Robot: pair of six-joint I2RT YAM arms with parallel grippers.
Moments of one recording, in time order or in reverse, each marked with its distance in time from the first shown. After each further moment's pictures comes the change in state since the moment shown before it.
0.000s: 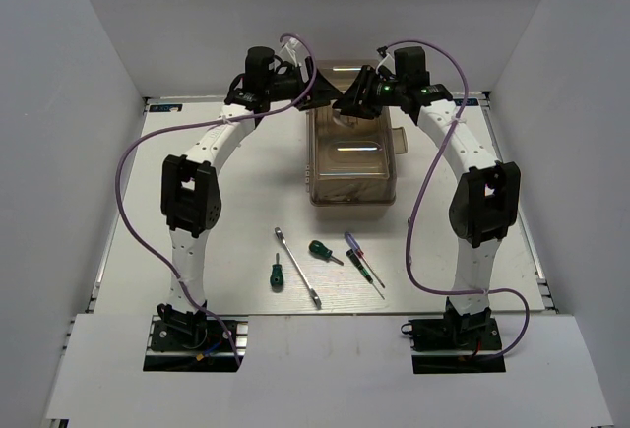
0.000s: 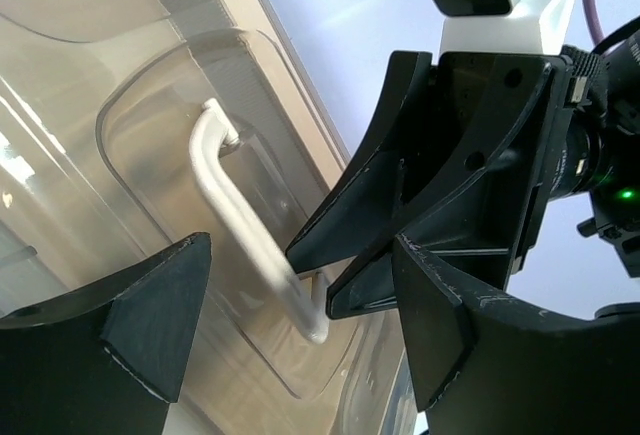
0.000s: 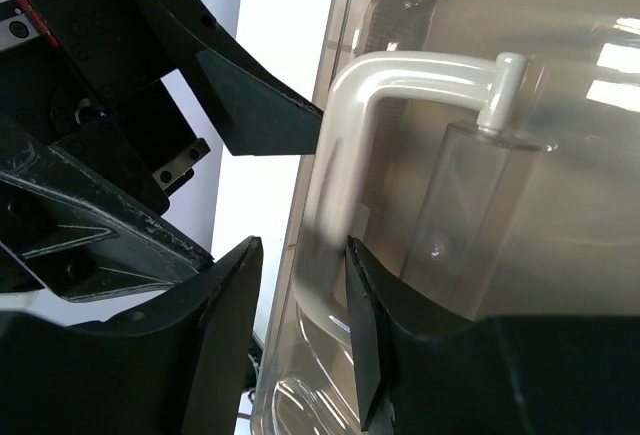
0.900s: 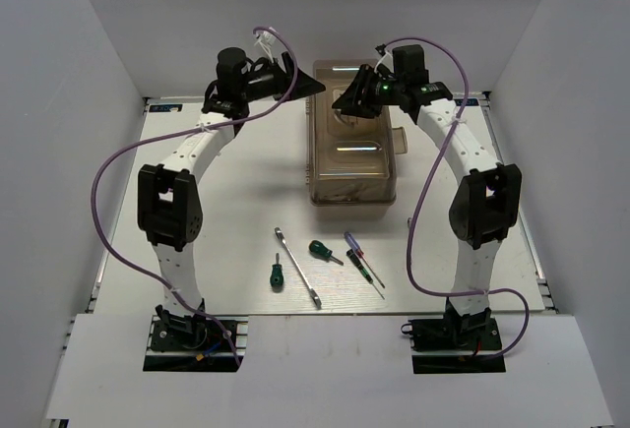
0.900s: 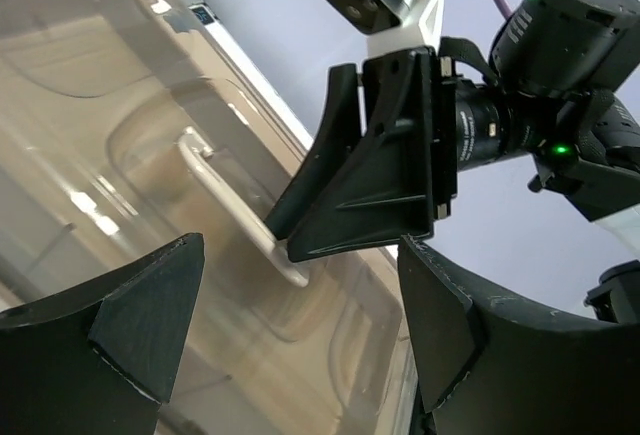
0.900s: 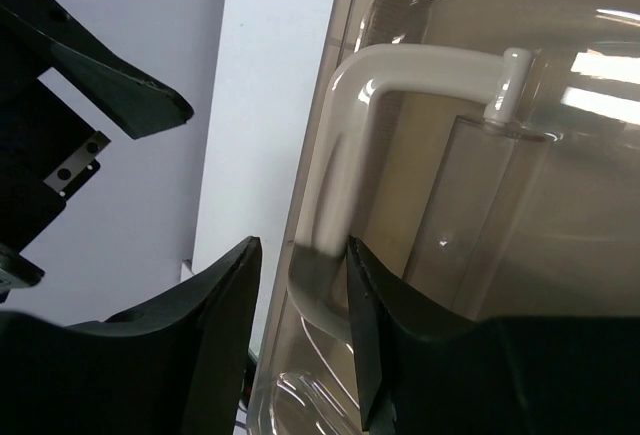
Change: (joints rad) left arm 0.080 -0.200 -0.267 0.294 0.055 0.013; right arm 0.018 -0.012 0.019 -0.045 0.053 -0.042
